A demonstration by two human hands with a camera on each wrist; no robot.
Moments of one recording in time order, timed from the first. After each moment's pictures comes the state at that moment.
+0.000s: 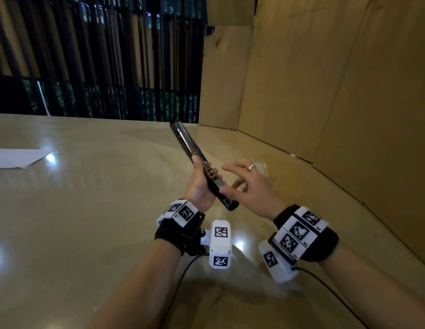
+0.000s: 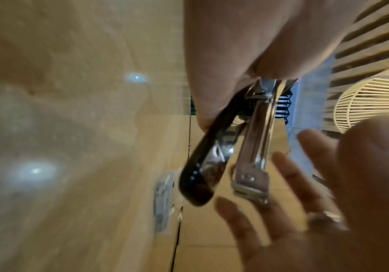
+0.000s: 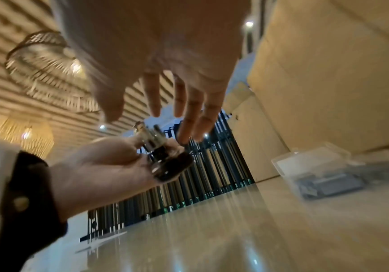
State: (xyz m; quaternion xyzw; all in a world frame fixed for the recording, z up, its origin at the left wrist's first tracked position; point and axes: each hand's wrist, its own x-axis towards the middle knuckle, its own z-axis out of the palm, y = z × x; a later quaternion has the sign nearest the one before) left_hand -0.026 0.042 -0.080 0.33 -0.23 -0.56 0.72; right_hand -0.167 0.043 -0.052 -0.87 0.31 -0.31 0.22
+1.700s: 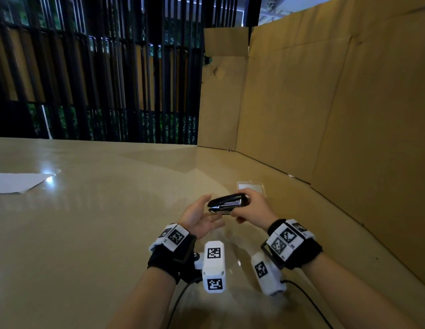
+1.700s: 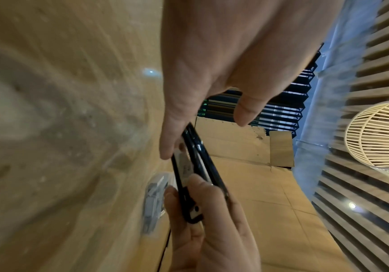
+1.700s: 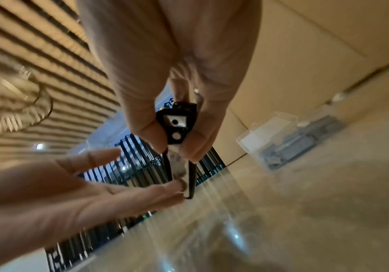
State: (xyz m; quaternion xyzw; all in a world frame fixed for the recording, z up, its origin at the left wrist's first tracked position) left_hand -0.018 0.050 -0.080 0.42 -0.19 -0.64 0.61; right_hand -0.159 -0.003 -0.064 -0.74 0.43 -0.33 0.39
